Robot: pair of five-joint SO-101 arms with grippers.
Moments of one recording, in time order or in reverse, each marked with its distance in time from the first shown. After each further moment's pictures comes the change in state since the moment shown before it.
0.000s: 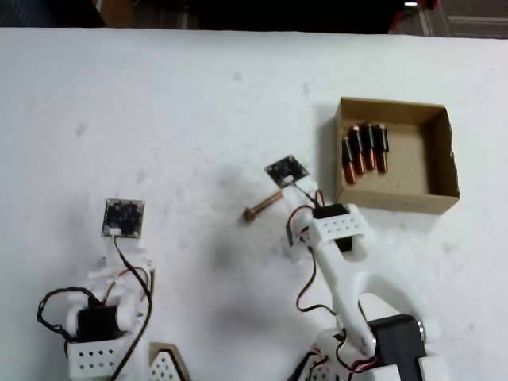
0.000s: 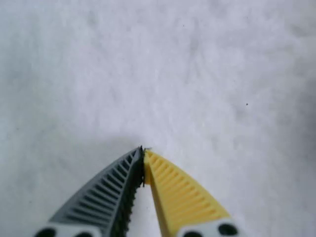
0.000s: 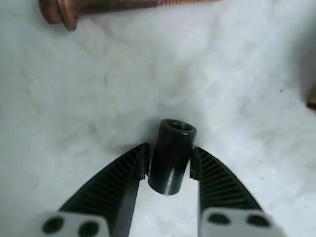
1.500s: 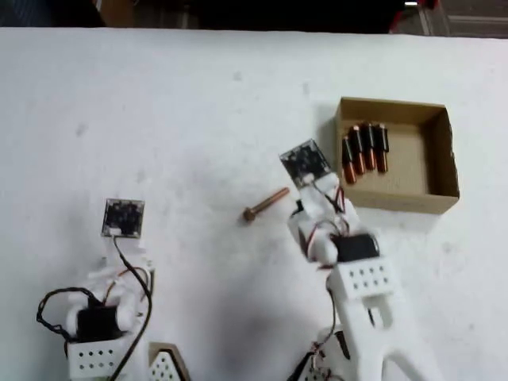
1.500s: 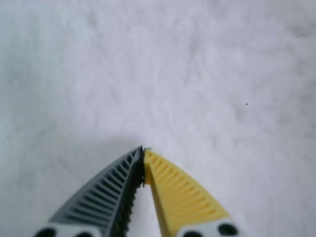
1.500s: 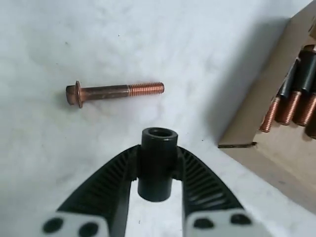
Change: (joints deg) left arm 0.0 0.0 0.0 0.0 0.0; right arm 1.2 -37.7 10.4 -1.7 0.3
